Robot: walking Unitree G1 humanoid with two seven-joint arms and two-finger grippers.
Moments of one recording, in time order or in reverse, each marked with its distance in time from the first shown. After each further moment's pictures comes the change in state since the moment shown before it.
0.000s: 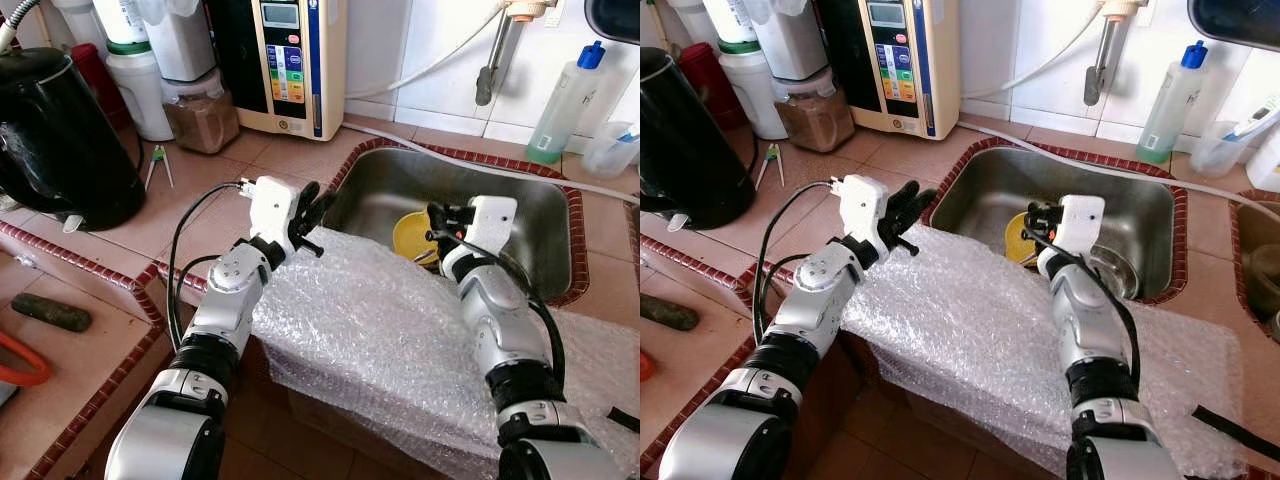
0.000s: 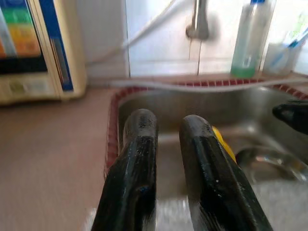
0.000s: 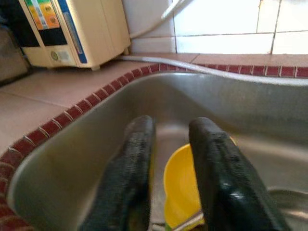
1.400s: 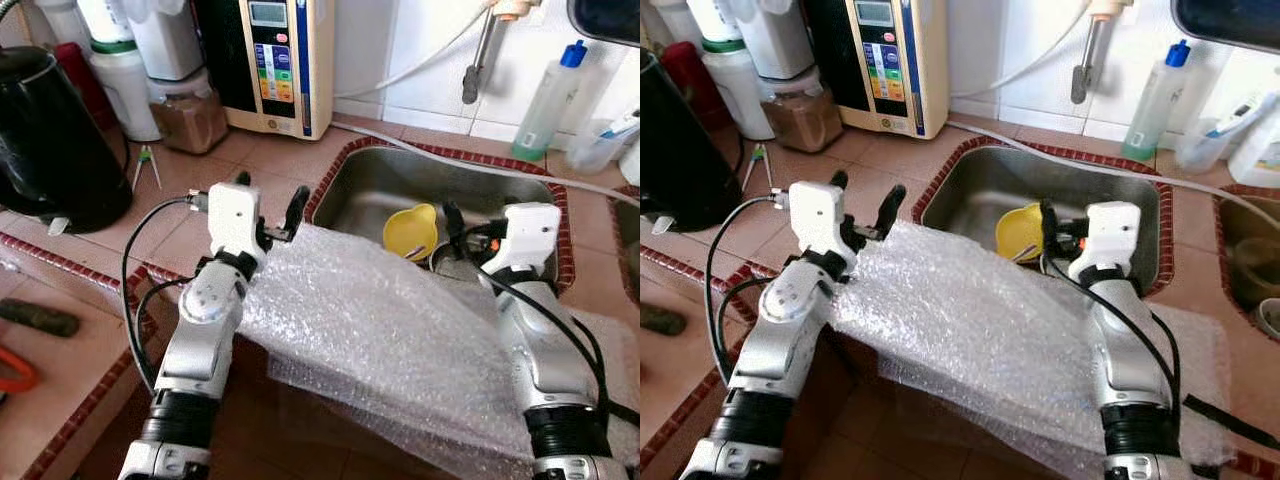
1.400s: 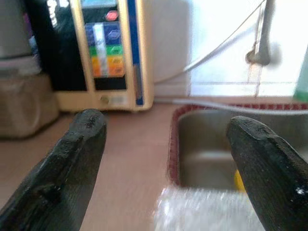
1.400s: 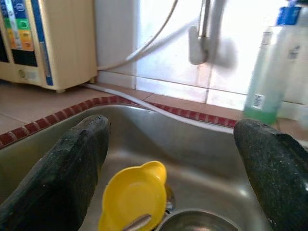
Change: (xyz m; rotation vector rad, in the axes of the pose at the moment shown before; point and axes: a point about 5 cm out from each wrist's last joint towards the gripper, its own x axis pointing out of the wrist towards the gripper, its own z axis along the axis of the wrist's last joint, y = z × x) left arm -0.054 0.004 0.021 0.073 -0.088 0.341; right arm -0.041 -0.025 0.032 -0.187 -0.158 -0.056
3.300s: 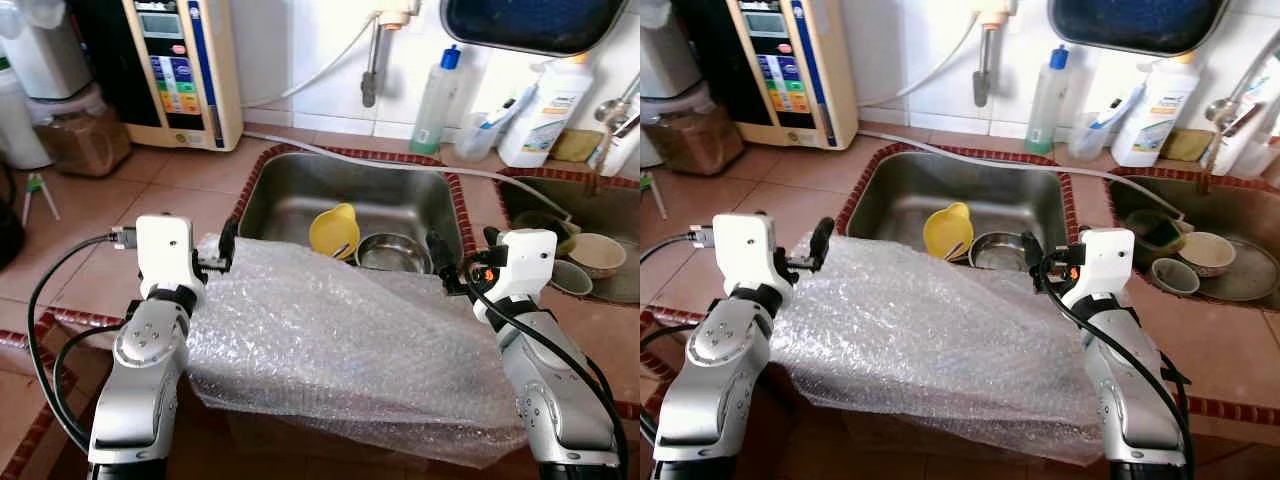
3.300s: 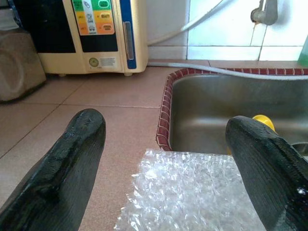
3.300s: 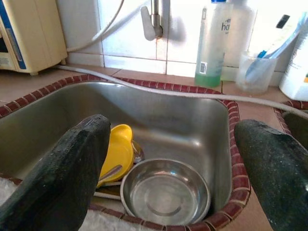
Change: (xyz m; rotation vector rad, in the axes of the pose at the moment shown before) left arm -0.053 0.038 0.003 0.058 0.182 0.229; right arm -0.034 0.023 0.005 0.119 0.119 0.137
